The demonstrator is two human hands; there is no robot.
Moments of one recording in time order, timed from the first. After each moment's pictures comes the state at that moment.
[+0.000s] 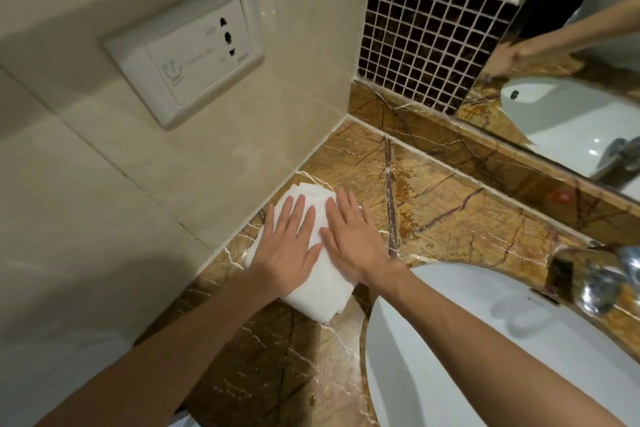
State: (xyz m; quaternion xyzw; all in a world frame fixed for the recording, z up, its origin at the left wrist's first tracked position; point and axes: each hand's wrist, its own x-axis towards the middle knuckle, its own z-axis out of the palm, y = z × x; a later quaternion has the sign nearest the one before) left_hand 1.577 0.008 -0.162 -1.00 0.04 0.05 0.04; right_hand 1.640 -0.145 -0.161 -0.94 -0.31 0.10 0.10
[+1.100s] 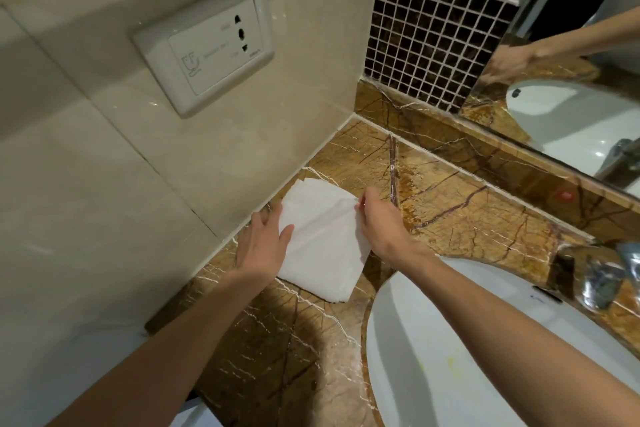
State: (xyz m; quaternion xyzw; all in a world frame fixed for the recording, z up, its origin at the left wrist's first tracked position) left_hand 1.561 0.027 -0.157 -0.94 -0.24 0.05 -0.22; right_hand 1.649 -0.171 -0.127 -0.93 -0.20 0.12 0.29
